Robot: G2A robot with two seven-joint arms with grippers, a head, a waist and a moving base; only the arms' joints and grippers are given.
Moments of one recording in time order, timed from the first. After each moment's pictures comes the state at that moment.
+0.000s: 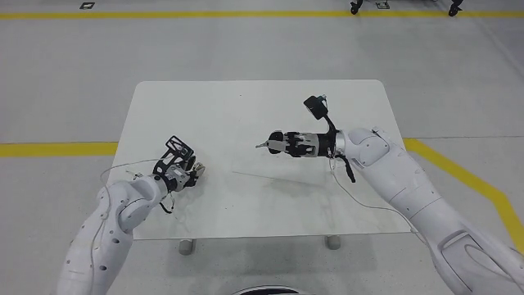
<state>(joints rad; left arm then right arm) 1.49 -1.04 -1.37 -1.61 1.14 -0.52 -0.54 -0.92 -1.11 0.81 -1.15 0.23 -1.01 0.81</state>
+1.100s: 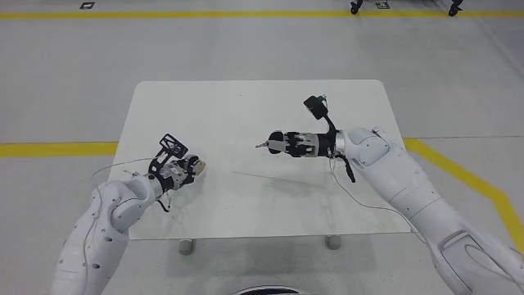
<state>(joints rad) 1.49 -1.03 -1.39 -1.58 1.01 -0.64 -0.49 -0.92 -1.11 0.81 -1.15 0.23 -1.01 0.81</state>
